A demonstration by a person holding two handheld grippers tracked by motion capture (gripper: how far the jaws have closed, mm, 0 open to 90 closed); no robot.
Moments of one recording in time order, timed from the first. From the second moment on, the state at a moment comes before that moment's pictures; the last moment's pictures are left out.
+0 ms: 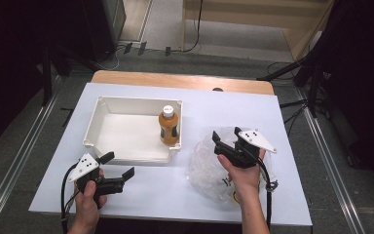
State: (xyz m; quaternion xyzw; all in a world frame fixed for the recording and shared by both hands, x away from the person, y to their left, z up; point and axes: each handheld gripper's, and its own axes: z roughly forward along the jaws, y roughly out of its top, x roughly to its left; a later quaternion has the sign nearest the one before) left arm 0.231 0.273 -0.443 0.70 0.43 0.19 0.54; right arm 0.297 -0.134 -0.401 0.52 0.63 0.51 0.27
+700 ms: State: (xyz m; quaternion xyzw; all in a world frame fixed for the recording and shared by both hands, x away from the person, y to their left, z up) left arm 0.231 0.270 -0.446 0.70 0.43 0.19 0.53; right arm 0.272 -0.176 -0.416 0.53 0.61 0.52 0.28
